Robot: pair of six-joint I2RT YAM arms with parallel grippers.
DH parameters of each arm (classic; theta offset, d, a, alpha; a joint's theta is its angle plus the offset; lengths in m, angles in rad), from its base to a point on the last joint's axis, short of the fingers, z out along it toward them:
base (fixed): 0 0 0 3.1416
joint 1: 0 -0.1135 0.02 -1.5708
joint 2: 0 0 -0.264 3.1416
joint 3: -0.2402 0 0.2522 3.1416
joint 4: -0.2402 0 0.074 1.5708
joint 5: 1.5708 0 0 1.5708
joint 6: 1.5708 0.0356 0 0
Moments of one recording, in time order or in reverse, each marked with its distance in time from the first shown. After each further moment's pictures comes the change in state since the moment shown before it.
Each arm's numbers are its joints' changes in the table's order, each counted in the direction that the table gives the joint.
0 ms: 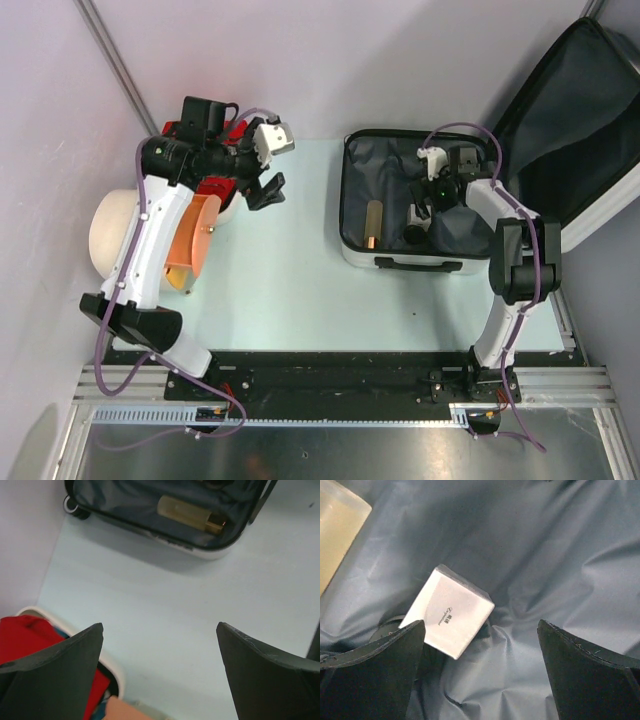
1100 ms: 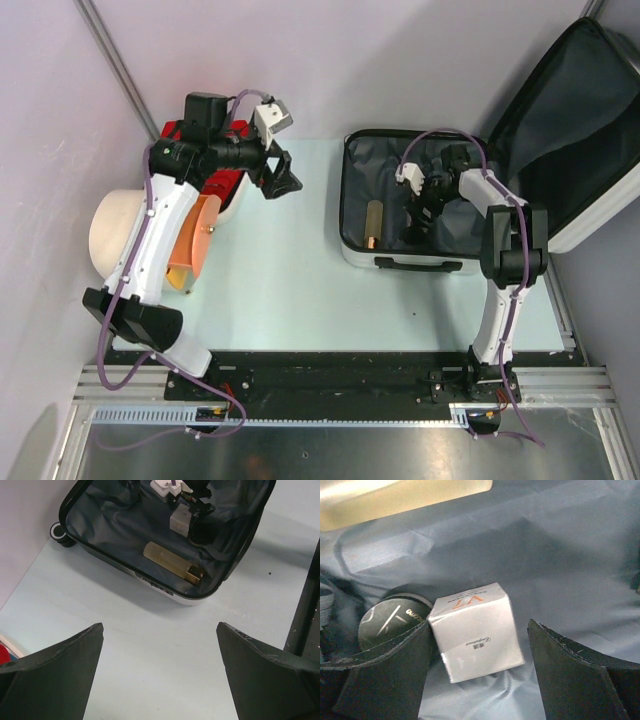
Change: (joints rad) left arm -0.006 -0.012 0.064 0.222 0.150 -0.337; right arm 0.008 -0.151 -0.158 -0.274 -0.298 -0.694
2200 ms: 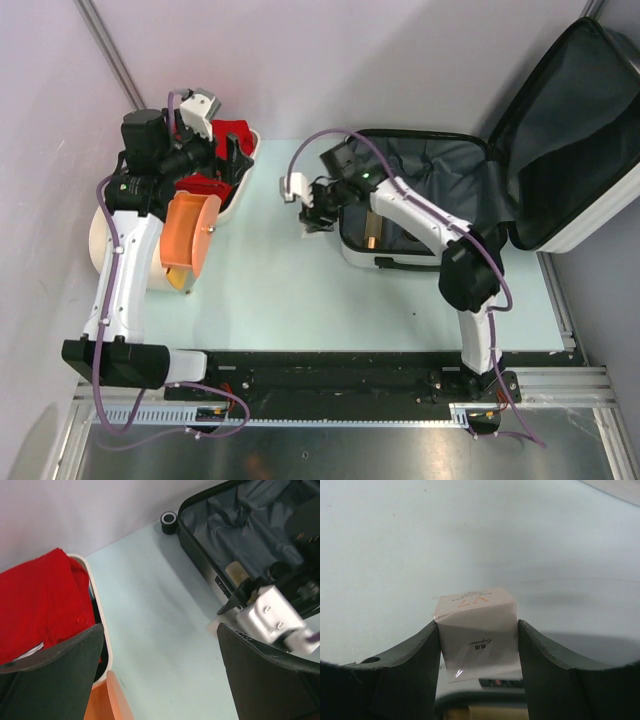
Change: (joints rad) left arm -0.245 0.250 0.300 0.337 -0.207 -0.290; right arm -0.599 0.045 -0.290 -0.009 -0.008 0.225
